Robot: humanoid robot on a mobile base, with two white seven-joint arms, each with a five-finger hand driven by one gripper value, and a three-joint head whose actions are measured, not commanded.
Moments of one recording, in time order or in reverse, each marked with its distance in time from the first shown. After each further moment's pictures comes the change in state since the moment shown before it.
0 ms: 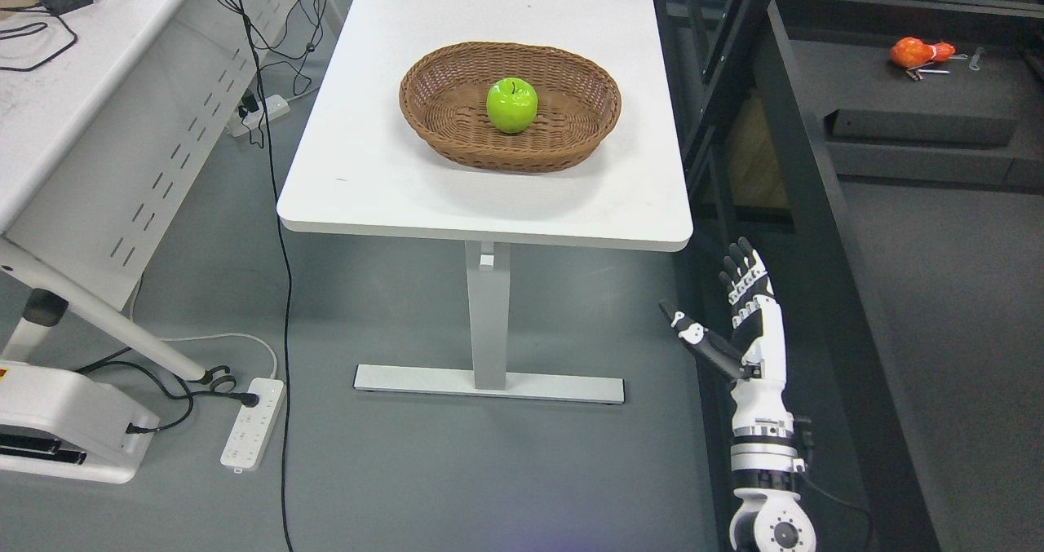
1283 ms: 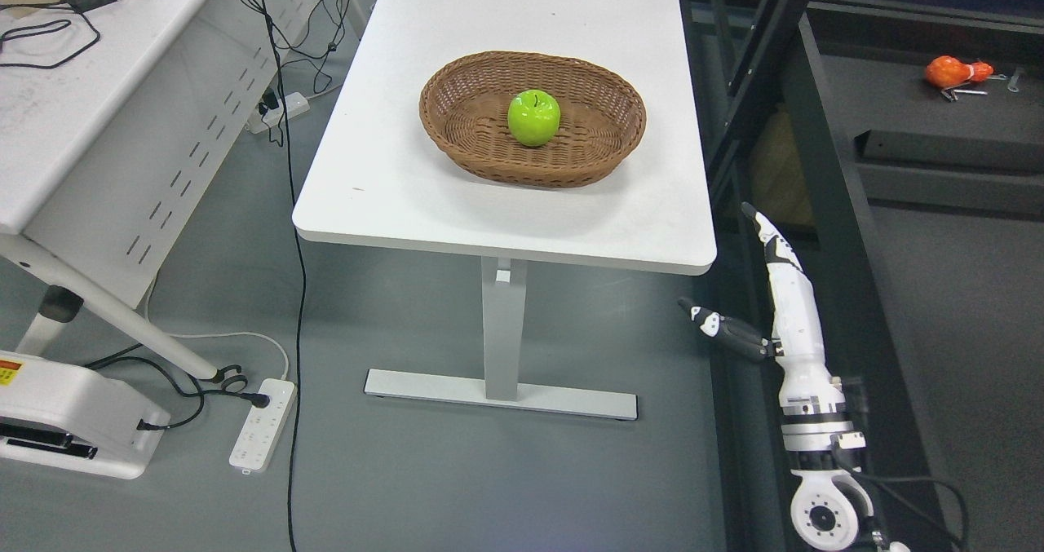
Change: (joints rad) left arm 0.000 0.000 0.000 0.000 0.000 0.000 0.000; right arm -0.065 -0.153 -0.055 -0.021 0.576 -0.157 -0.022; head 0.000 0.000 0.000
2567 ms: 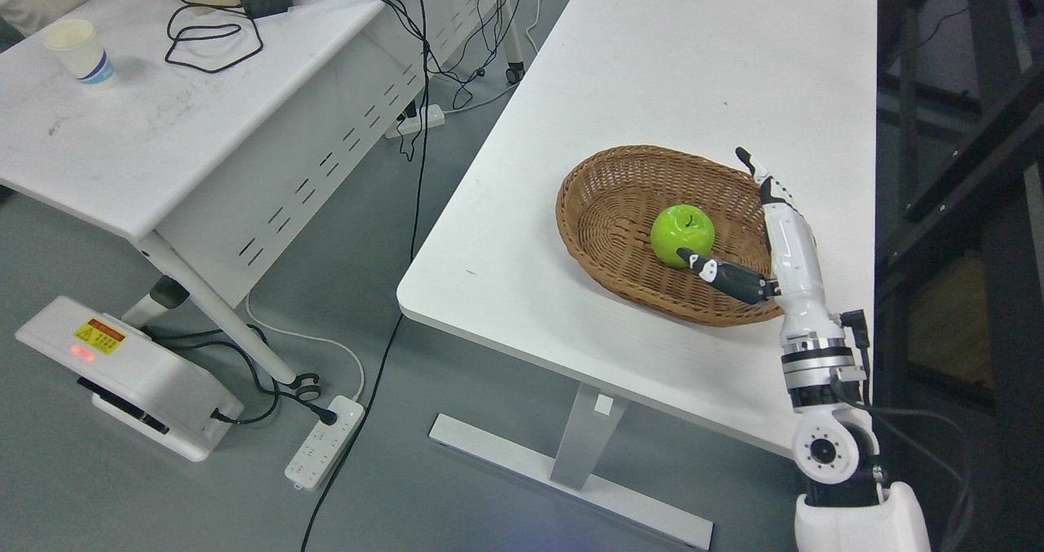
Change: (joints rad) left arm 0.000 0.000 0.000 0.000 0.000 0.000 0.000; right arm -0.166 0.046 0.003 -0.003 0.045 0.184 0.126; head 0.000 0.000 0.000
